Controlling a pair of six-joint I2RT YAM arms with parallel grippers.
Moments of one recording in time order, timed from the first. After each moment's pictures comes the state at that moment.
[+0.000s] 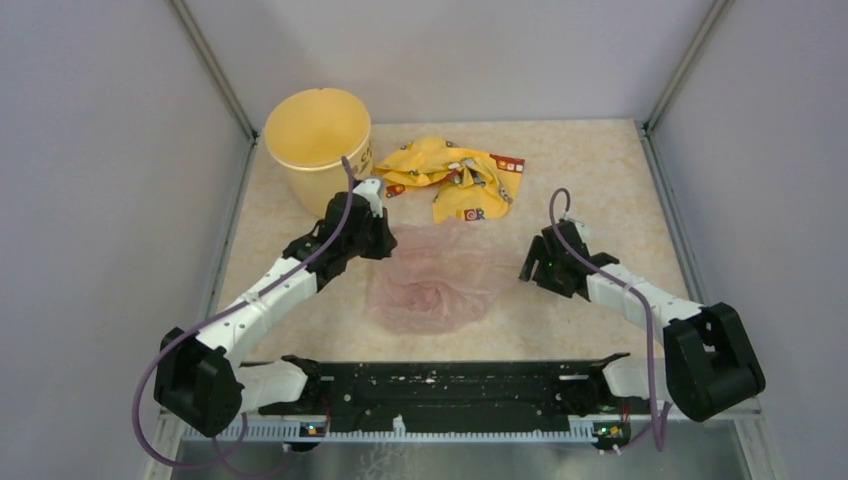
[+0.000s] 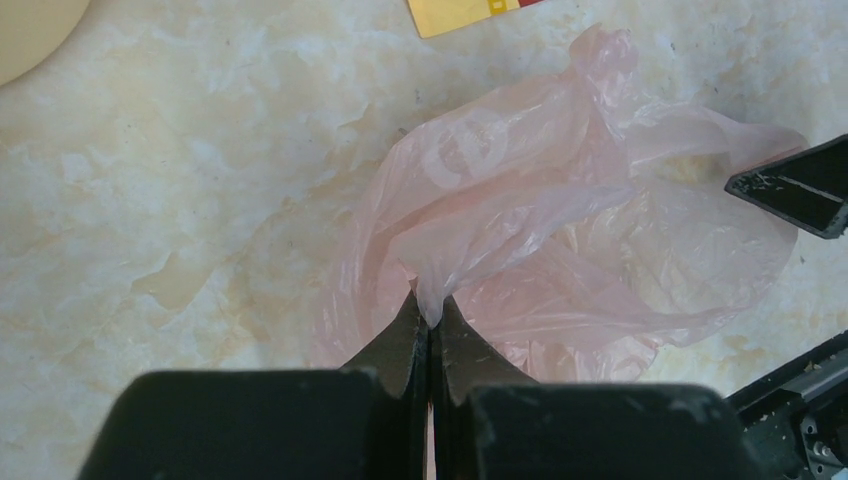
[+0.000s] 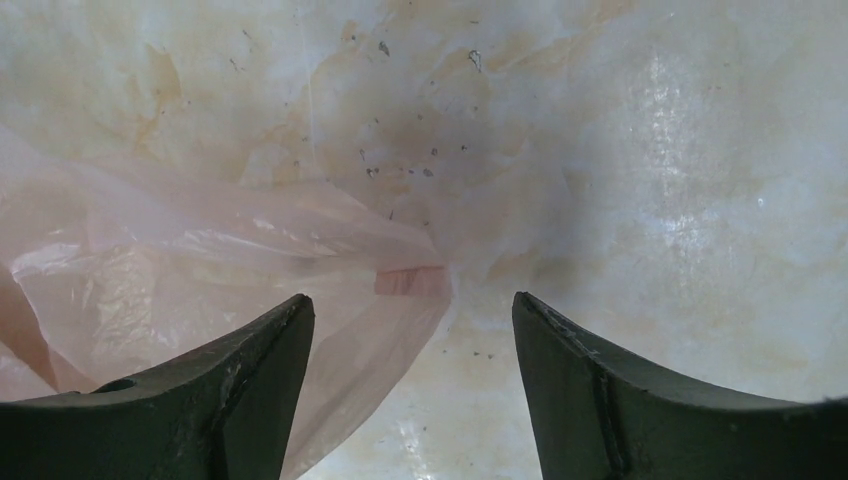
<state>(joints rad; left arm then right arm) -0.50 1.19 0.88 -0.32 0.05 -0.37 0.39 1.24 0.60 -0.36 0.15 0.71</state>
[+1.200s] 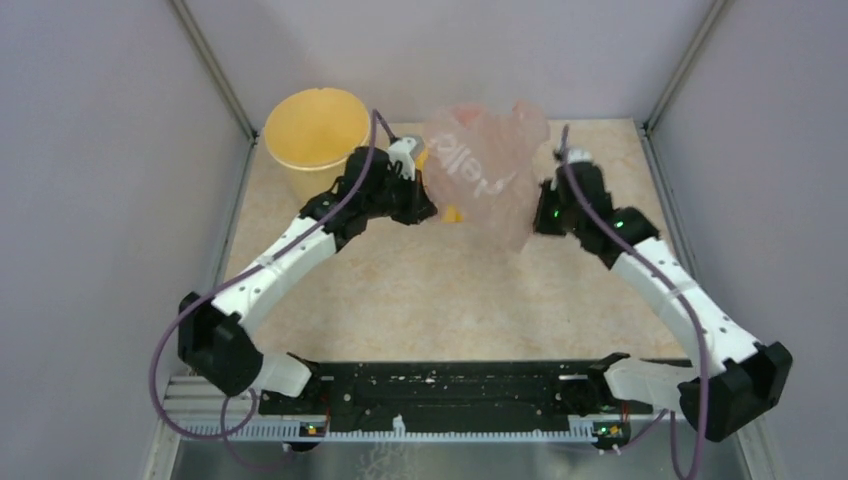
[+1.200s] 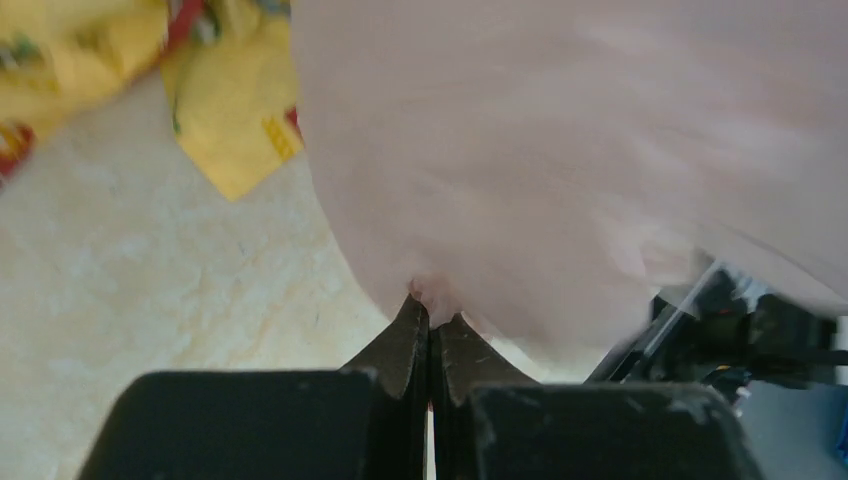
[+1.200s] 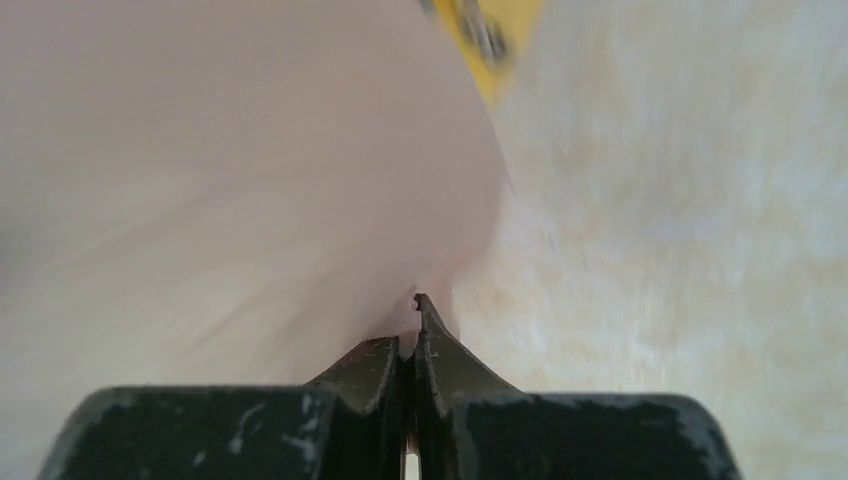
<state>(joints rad) -0.56 1.44 1.23 -0.35 0.31 -0.32 0.47 1.16 1.01 -0.63 0.14 0.44</state>
